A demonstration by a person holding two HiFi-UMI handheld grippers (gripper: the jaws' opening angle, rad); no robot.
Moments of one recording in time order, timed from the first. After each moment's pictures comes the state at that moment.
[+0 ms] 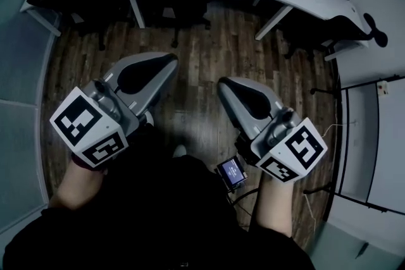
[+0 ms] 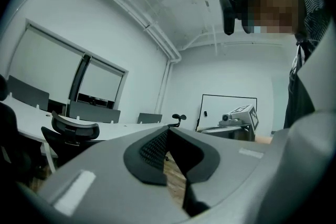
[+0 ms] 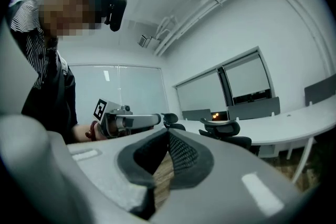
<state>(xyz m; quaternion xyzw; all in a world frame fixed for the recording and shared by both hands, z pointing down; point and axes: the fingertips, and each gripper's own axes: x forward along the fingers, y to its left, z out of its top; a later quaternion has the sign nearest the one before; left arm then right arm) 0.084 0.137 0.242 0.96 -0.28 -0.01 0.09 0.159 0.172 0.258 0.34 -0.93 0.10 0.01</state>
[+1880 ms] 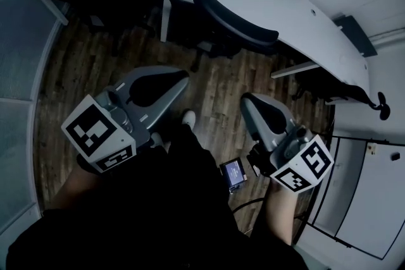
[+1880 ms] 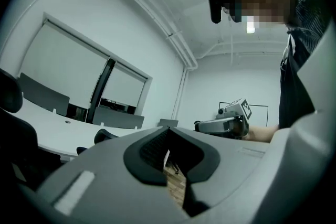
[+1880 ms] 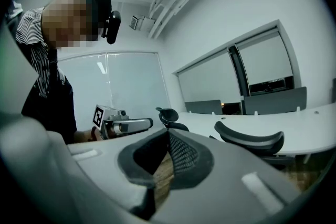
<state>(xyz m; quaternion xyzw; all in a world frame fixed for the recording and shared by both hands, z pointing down) -0.169 -0.127 0.256 0.94 -0.31 -0.04 0.11 -0.065 -0.109 0.255 0.31 -0.94 0.14 0.06</state>
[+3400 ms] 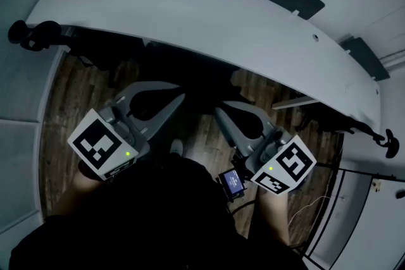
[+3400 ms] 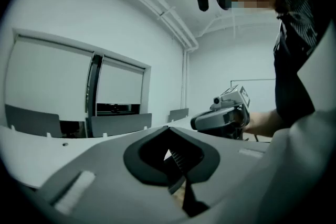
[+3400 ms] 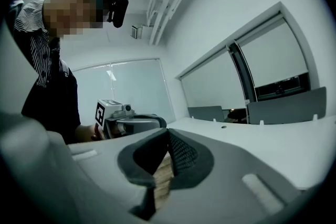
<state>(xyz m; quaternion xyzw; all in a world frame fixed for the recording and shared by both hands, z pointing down) -0.013 -0.339 0.242 0.94 -0.33 0.06 0.05 0.051 -0.325 0.251 0.23 -0.96 0.14 0.03</state>
